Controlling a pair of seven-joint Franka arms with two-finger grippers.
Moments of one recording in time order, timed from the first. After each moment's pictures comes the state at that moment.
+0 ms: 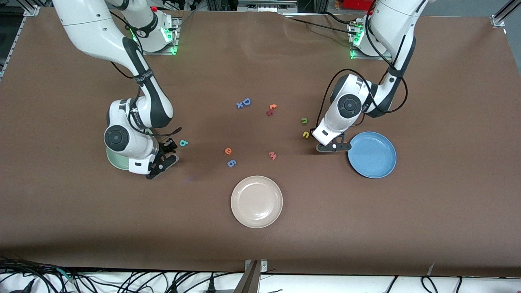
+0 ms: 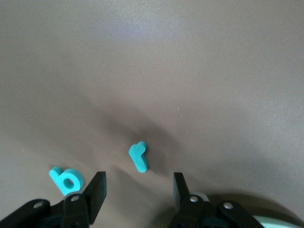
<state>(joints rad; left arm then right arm) -0.44 0.49 -0.04 -2.12 -0.09 2.53 -0.45 0.30 0.59 -0.07 -1.86 0.11 2.32 -0.50</state>
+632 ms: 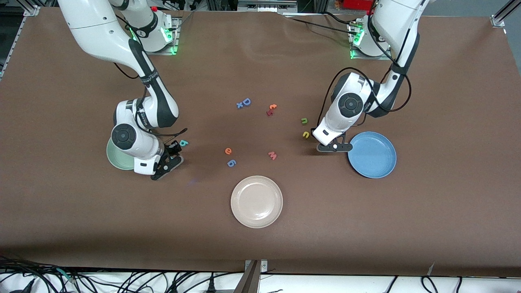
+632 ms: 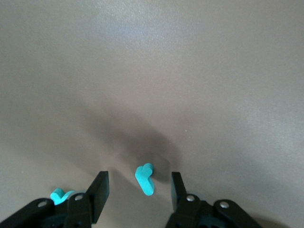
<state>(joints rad) -0.43 0.43 -0.03 -2.08 -0.01 2.41 -0.44 0.33 0.60 -0.07 -1.86 0.11 2.38 -0.48</state>
